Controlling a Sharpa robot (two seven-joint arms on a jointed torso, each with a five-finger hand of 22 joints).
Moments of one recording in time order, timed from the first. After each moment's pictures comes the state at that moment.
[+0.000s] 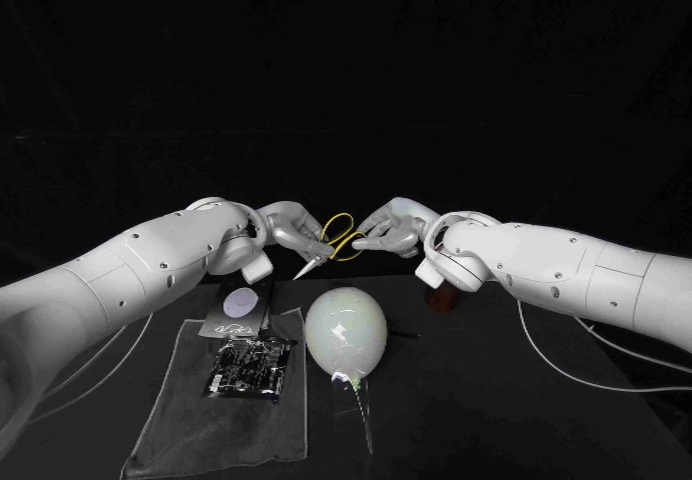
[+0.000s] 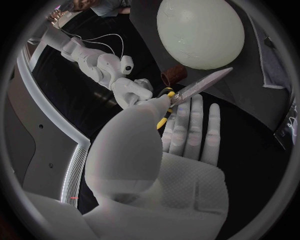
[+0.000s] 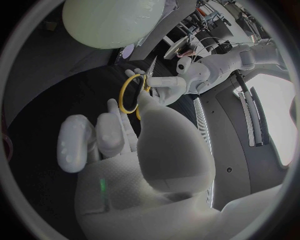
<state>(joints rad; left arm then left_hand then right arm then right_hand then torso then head) 1.37 -0.38 -0.04 0.82 -0.73 0.25 0.03 1.47 -0.10 0.51 0.12 0.04 0.98 0.16 0.39 0.50 1.32 0.11 0.10 0.09 1.07 0.08 0.20 0.43 0.15 0.77 0.29 0.25 0.12 1.40 -0.56 -0.20 1.13 -0.72 -0.24 0.07 1.43 -0.11 0.15 0.26 0.06 0.85 0.21 0.12 0.35 1.08 0.14 0.07 0.06 1.47 0.04 1.16 1.05 0.08 1.40 0.15 1.34 1.22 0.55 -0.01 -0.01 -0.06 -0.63</state>
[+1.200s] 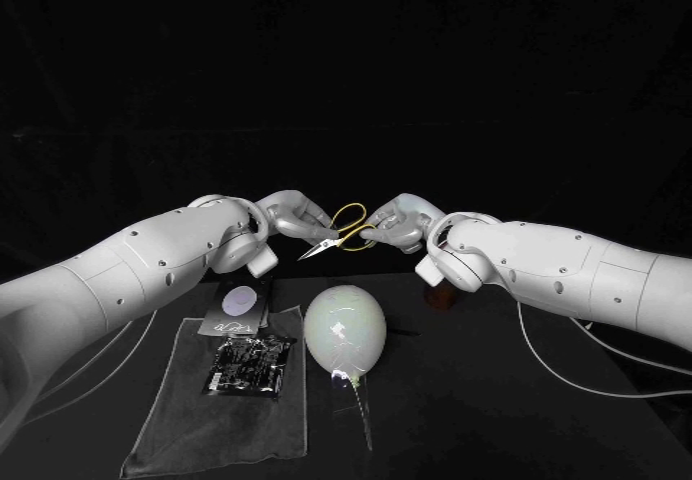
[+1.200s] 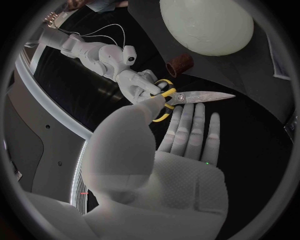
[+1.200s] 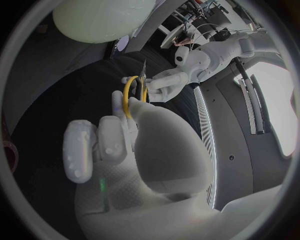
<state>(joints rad) 1.37 -0.39 -0.04 0.85 -0.72 0.14 0.08 1.32 -0.21 0.51 0.10 0.05 0.77 0.21 0.24 0.44 1.03 0.19 0.06 0.06 0.89 0.16 0.09 0.40 0.08 0.56 0.29 0.15 0.07 1.39 -0.57 -0.20 1.14 -0.60 -0.29 0.10 1.49 -0.02 0.44 0.20 0.05 1.03 0.10 0.29 0.44 1.31 0.10 0.15 0.12 1.46 -0.04 1.24 1.11 0.07 1.45 0.07 1.43 1.31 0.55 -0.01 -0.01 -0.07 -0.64</state>
